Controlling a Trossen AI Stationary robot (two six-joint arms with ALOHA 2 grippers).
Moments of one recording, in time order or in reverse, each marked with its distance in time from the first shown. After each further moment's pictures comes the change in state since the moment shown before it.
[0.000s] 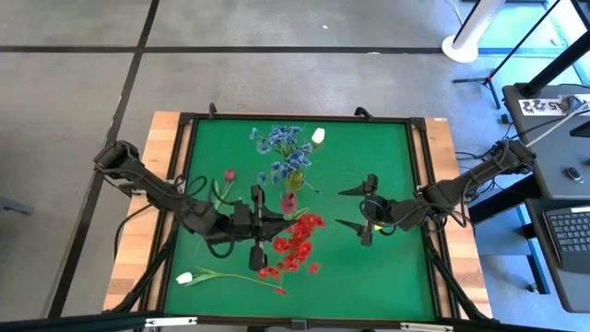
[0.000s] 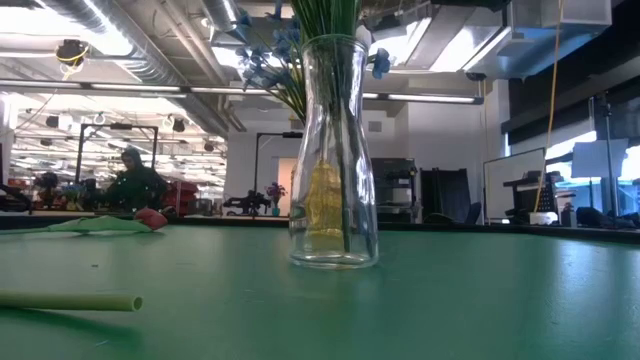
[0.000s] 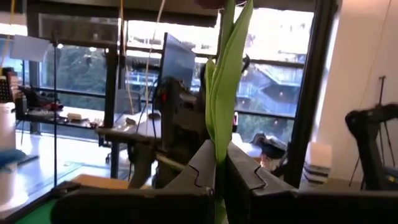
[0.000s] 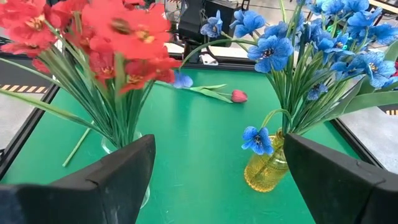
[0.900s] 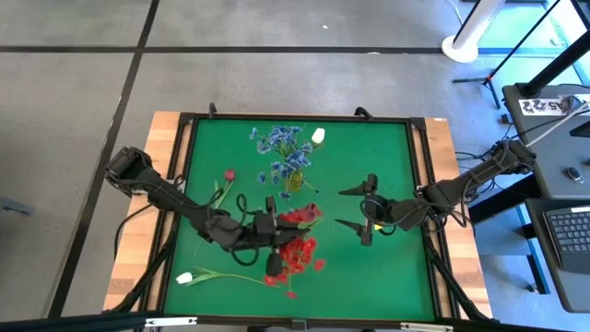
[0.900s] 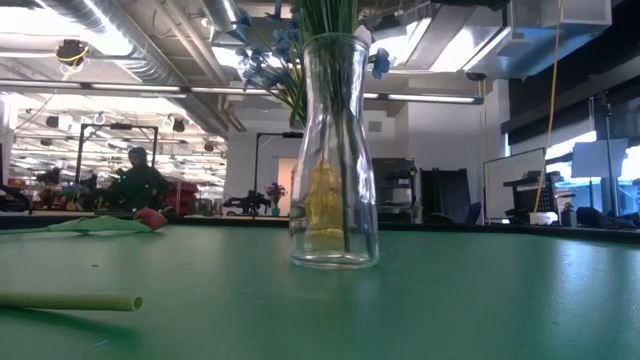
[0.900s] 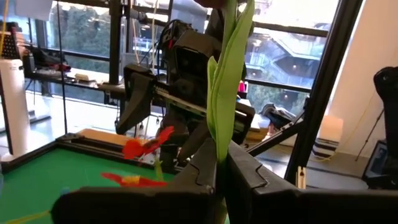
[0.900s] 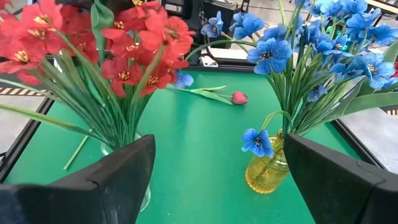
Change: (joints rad) left arm 0.020 0.146 -0.001 -0.027 -0.024 -0.140; right arm 0.000 0.000 0.001 0.008 0.001 0.003
